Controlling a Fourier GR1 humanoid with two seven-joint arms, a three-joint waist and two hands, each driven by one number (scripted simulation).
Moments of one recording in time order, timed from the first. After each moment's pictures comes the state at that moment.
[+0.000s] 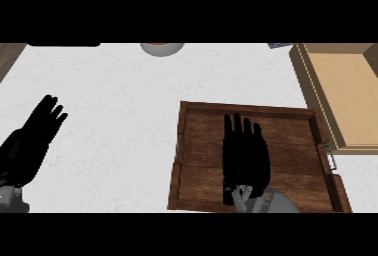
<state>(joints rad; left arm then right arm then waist) -0.02 0.40 0.05 -1.62 0.39 0.05 0.21 -0.33 -0.02 0.56 -1.74 1.01 0.57 1.11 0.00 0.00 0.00</state>
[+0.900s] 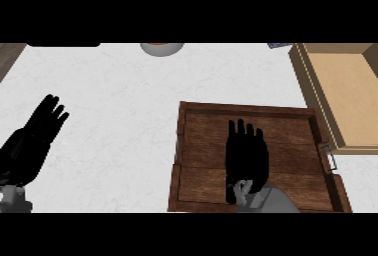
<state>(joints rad) -0.03 0.37 0.07 -1.62 0.36 0.02 0.22 -0.30 -0.01 0.53 -1.65 1.02 0.56 1.08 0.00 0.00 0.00</state>
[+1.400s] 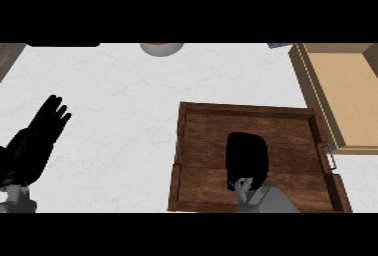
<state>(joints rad) -0.03 0.33 0.09 -1.62 0.32 0.02 0.24 -0.29 -0.02 0.52 -1.61 1.10 0.55 1.01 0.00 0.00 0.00</state>
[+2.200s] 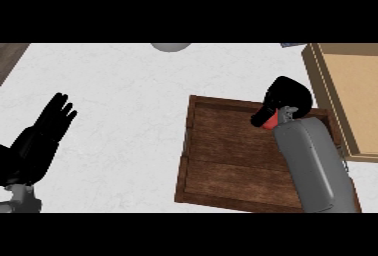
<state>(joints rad) -0.04 0.30 0.09 -1.64 0.29 -0.02 0.23 -0.62 -0.09 -0.01 -1.22 1.01 0.40 0.86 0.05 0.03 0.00</state>
